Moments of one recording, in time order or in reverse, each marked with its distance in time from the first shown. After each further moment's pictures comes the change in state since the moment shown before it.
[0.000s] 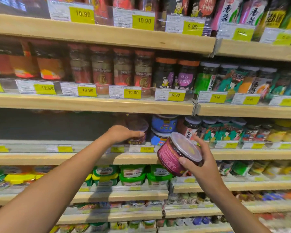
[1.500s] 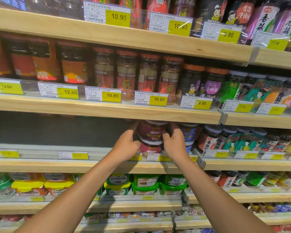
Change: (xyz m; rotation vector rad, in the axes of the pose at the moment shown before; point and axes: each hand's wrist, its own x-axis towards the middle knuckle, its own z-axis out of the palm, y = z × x) left_hand -0.022 -0.043 -0.023 -0.223 0.065 0.168; right_hand 0.116 -0.017 0.147 -0.329 0.154 0.097
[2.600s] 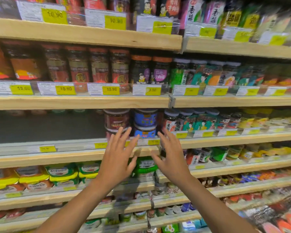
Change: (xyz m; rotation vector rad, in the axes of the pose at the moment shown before) left_hand -0.072 0.000 0.108 0.691 0.237 0.680; right_hand -0.084 0.096 -0.120 -0.426 -0.060 -0.413
